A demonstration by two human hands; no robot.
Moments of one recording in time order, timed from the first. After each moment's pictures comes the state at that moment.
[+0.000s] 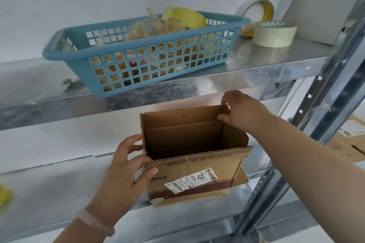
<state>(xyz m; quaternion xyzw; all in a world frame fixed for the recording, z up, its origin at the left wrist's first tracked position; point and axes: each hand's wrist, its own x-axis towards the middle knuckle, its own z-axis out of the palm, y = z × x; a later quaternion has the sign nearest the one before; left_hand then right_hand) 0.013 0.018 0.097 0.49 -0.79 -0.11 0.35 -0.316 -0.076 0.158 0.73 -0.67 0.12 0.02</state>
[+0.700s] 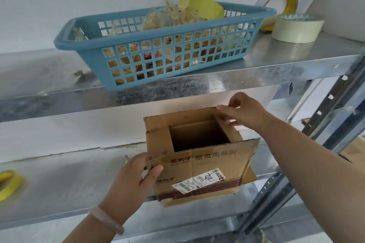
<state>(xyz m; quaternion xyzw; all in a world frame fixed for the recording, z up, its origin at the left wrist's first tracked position) 0.010 0.021 0.082 0.55 -0.75 -0.22 0.31 -0.308 -0.096 0.133 0.59 -0.68 0.33 -0.29</state>
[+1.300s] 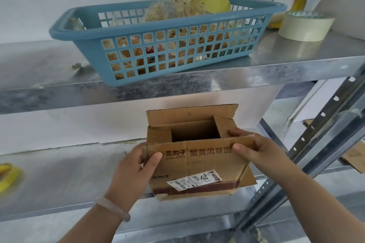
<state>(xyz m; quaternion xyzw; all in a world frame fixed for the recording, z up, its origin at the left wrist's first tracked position) 0.002 0.008 0.074 0.60 -0.67 -0.24 0.37 -0.320 -0.003 0.085 0.59 -0.59 0.36 -0.42</state>
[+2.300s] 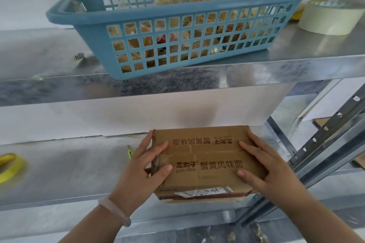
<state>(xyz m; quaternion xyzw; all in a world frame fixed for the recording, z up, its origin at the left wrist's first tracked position) 0.017 0.009 0.045 0.54 -0.68 -0.33 0.37 -0.316 0.032 0.058 0.71 -0.60 0.30 -0.23</state>
